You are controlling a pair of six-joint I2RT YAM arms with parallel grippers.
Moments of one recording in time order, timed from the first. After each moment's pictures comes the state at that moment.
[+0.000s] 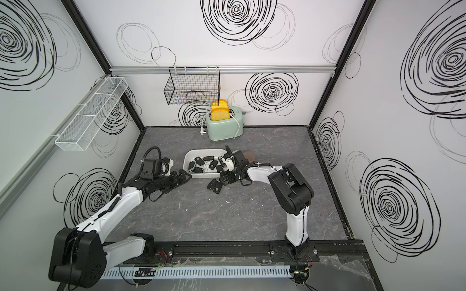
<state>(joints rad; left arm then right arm) -0.12 1.18 0.69 -0.43 0.43 -0.56 0.63 1.91 1.11 -0.17 -0.29 0.17</state>
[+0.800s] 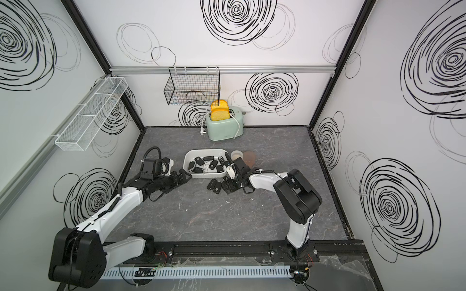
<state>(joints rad) -0.12 1.18 0.69 -0.42 0.44 -0.57 0.68 1.81 1.01 -0.23 -0.17 0.16</state>
